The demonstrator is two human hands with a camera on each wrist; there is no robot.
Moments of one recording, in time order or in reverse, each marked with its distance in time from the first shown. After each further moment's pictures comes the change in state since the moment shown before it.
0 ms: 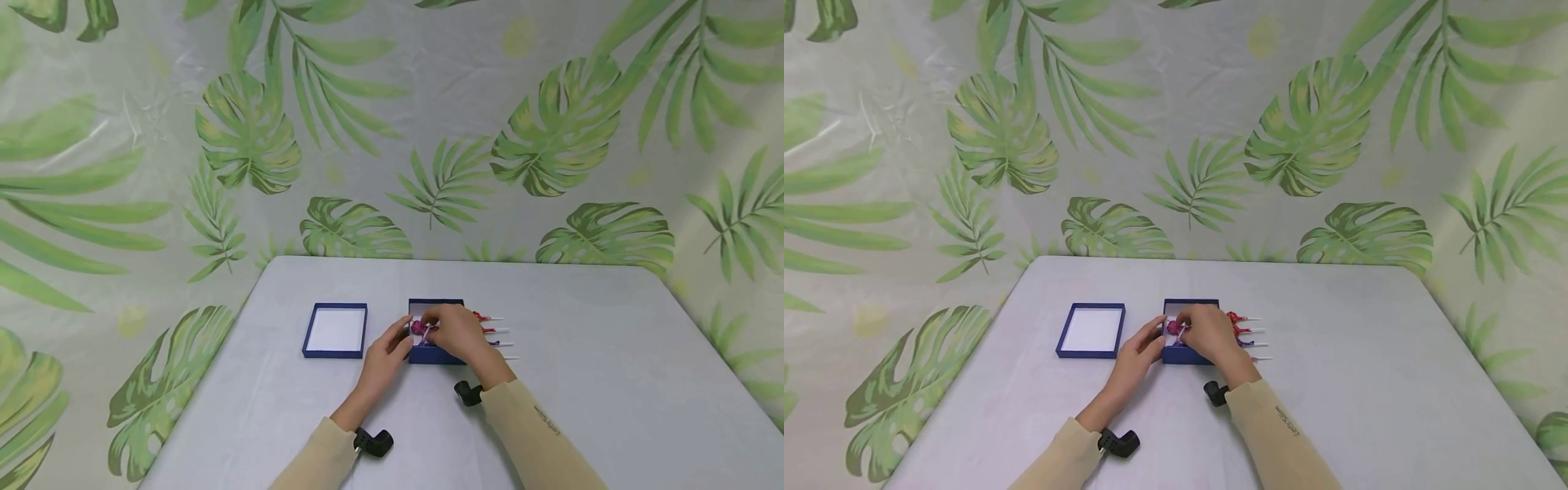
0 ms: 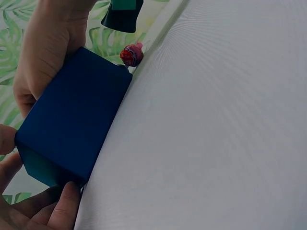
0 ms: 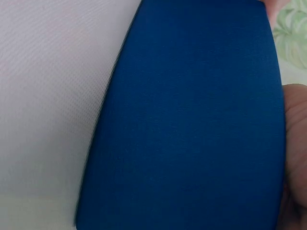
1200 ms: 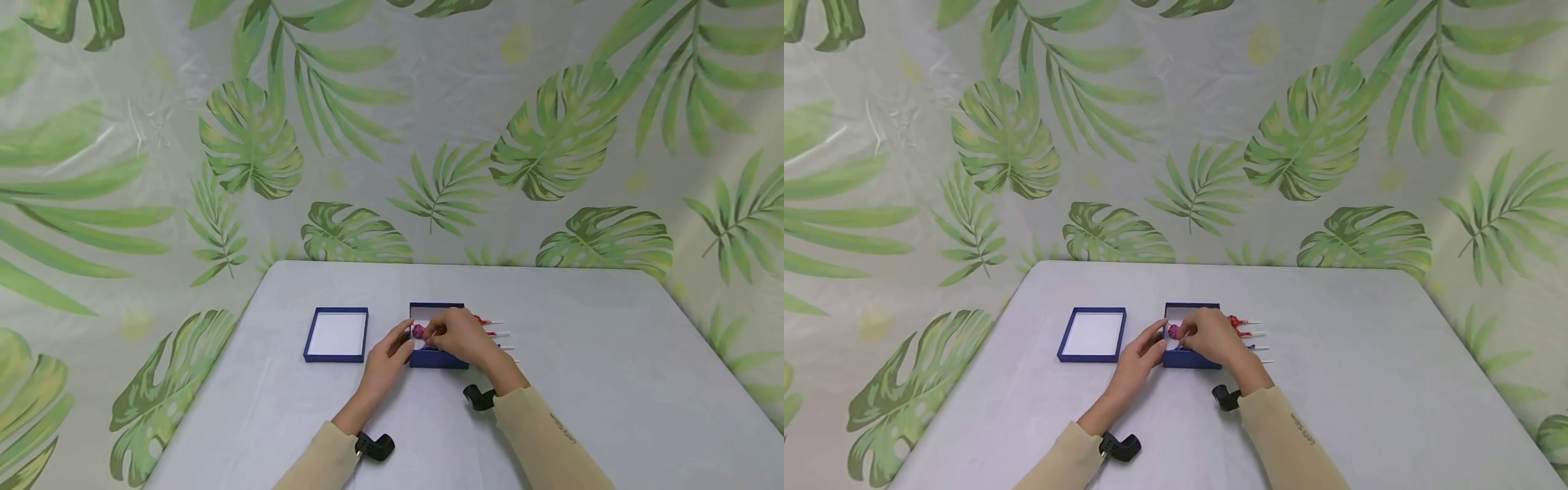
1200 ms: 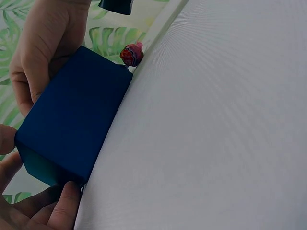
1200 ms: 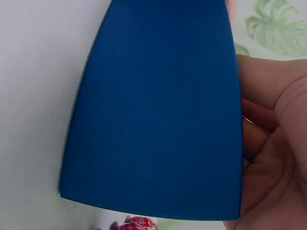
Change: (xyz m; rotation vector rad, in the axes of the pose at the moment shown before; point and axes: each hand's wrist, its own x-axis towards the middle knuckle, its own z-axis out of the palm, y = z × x) left_hand -0.002 0.006 0.001 -0.003 0.005 0.004; right_hand -0.010 0.005 -0.015 0.244 -0.119 -0.045
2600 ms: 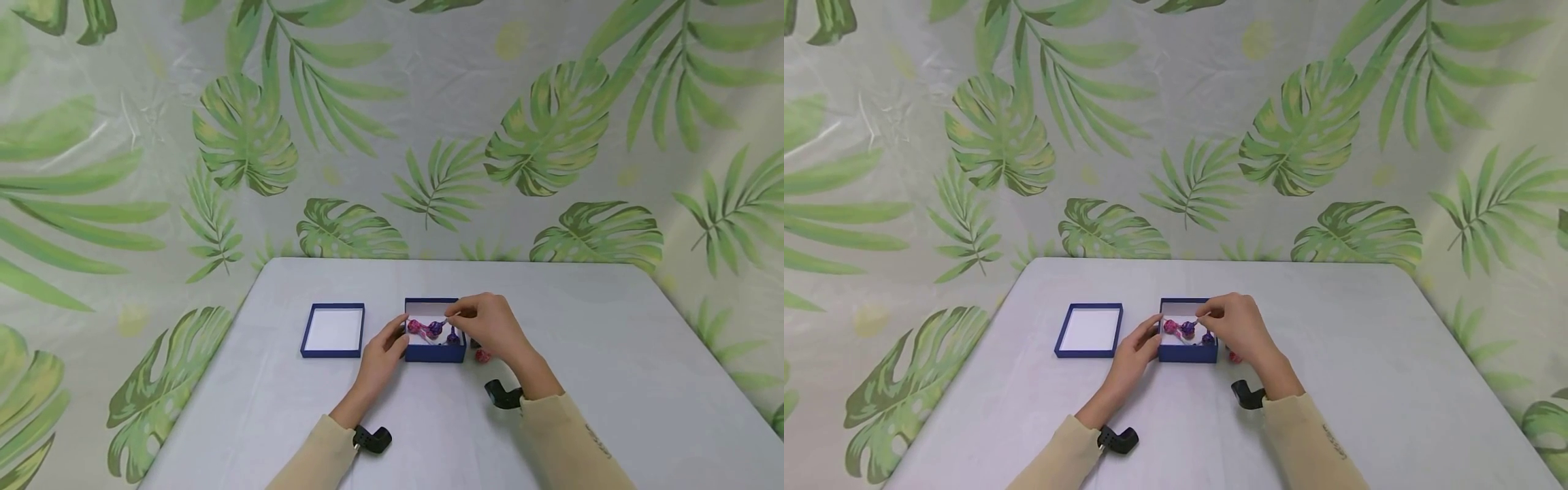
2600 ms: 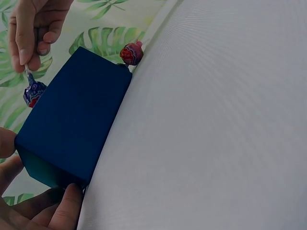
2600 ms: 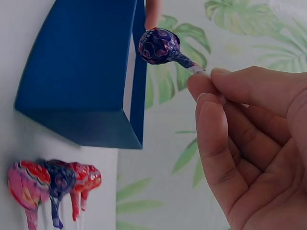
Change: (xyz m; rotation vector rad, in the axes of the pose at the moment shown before) left_hand -0.001 0.008 0.000 0.032 0.034 -0.014; right_hand -0.044 -0.012 -0.051 0.043 0.211 0.048
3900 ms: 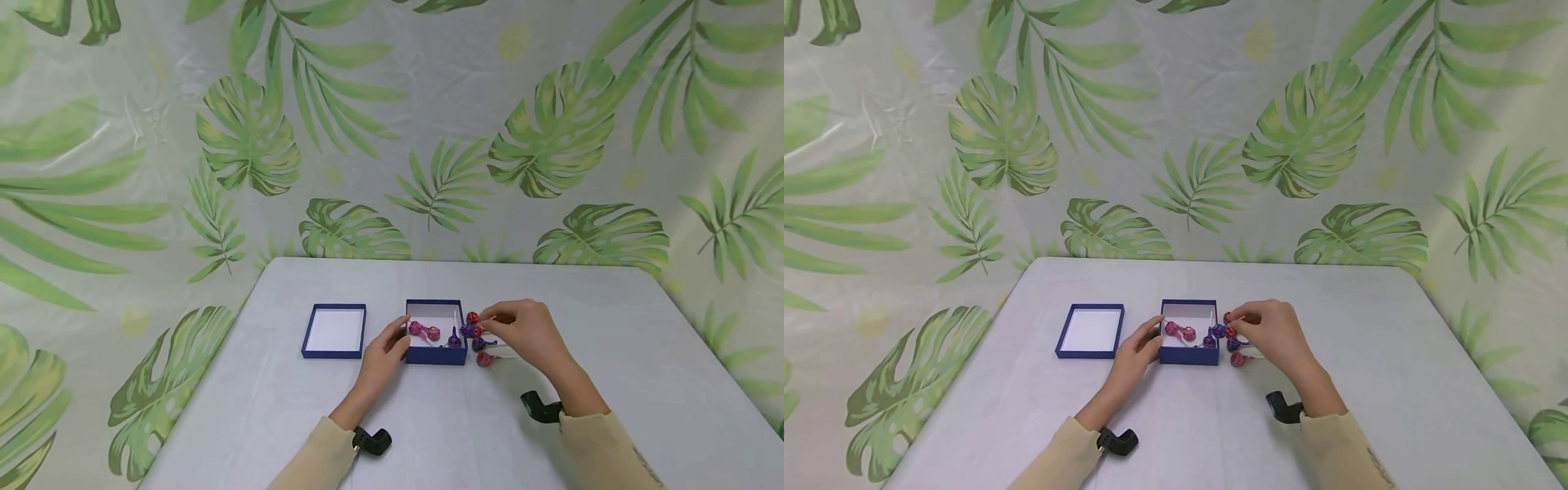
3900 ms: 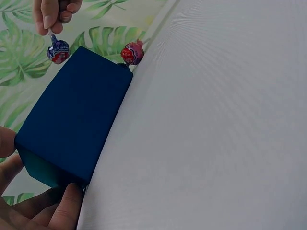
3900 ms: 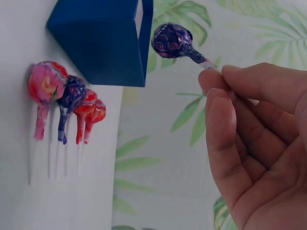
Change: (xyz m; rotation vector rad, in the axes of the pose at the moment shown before) left_hand -0.010 0.026 -0.006 0.010 -0.021 0.002; right_hand -0.024 0.029 -0.036 -0.030 0.046 0.020
